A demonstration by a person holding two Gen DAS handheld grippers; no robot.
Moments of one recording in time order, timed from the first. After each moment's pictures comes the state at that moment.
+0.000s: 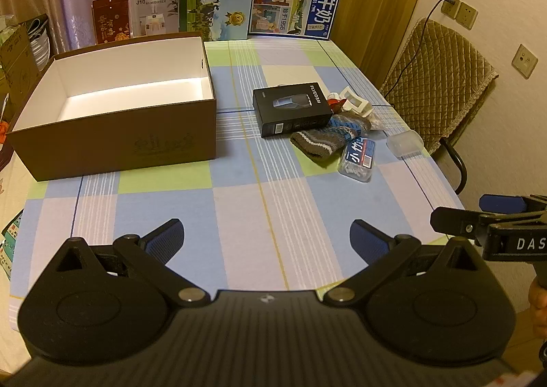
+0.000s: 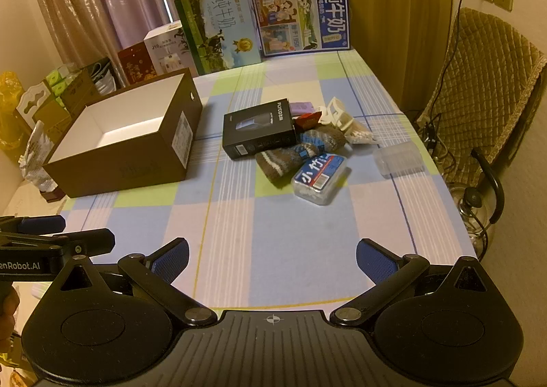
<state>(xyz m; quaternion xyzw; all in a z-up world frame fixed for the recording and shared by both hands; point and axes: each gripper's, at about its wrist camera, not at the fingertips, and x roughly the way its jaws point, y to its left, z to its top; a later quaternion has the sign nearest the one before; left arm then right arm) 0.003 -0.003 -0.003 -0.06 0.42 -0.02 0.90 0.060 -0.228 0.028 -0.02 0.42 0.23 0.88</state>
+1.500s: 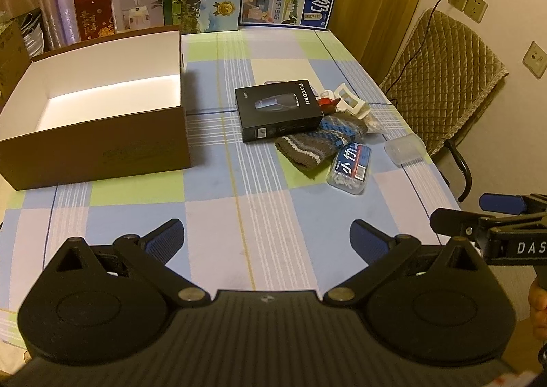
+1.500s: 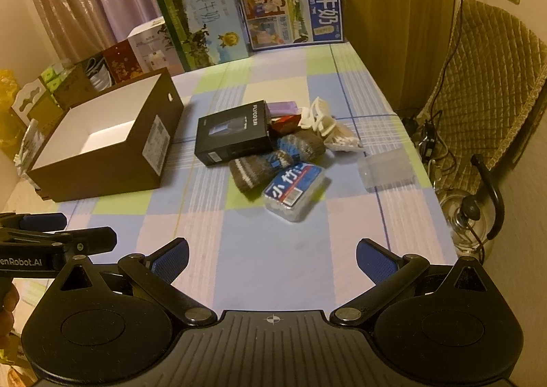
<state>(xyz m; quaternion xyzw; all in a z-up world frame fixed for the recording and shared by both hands) 0.061 -0.042 -0.013 -0.06 0.44 -0.01 0.89 0.121 -0.257 0.015 -0.02 0.44 0.25 0.86</state>
